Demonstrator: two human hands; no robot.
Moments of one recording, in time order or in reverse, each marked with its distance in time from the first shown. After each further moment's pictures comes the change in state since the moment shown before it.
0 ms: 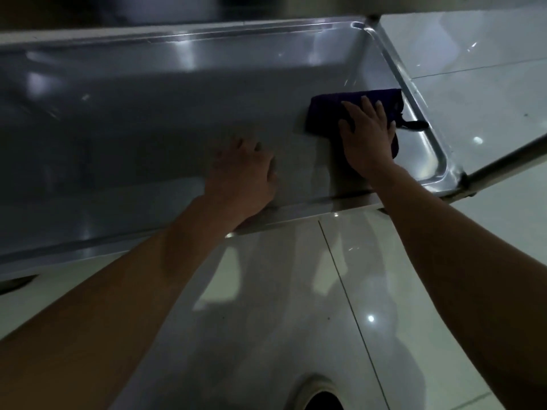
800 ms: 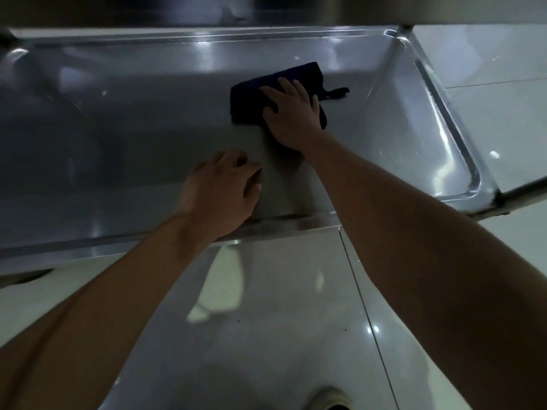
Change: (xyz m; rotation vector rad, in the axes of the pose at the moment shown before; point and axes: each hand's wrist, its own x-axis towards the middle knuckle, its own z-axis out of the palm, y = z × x) left_hand -0.037 -0.067 -0.003 -0.031 0.055 -0.015; right_hand 0.041 -0.153 0.061 0.009 -0.218 -0.314
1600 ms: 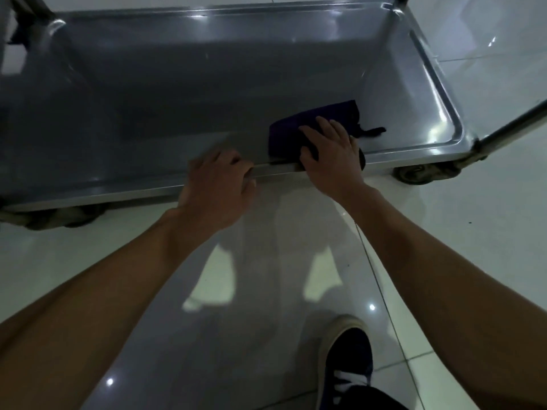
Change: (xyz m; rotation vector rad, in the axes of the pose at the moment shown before) left_hand -0.104 -0.014 -0.019 -0.031 -0.036 0.007; right_hand -0.201 -0.006 0.014 -0.062 0.111 0.079
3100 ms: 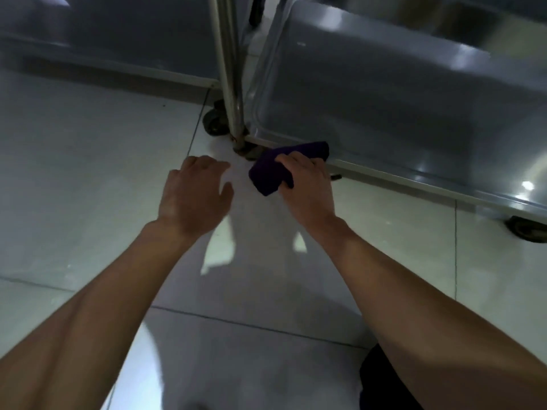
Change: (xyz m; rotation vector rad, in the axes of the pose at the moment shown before) left_hand -0.257 -0.208 -0.146 -0.091 -0.090 -0.598; right_hand -0.115 -0.344 0.067 0.014 -0.269 -0.352
